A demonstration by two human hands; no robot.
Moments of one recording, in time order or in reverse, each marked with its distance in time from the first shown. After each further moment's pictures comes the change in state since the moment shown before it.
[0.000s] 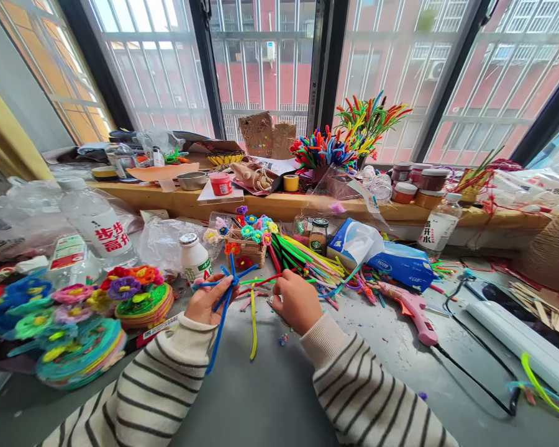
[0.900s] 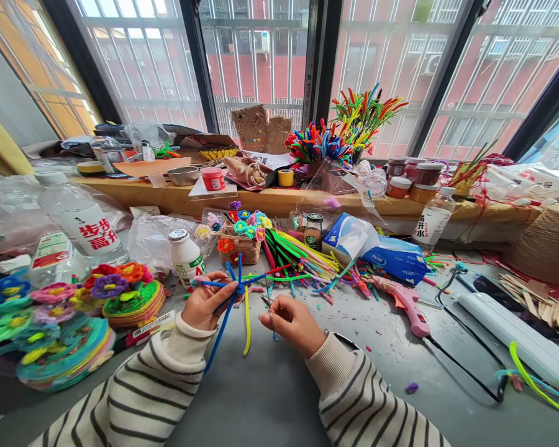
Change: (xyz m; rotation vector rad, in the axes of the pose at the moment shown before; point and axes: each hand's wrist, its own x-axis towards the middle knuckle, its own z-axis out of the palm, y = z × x) left_hand -0.018 -0.004 0.012 0.103 -0.181 0.060; right_hand -0.037 -0.004 0.004 1.285 -0.136 0.180
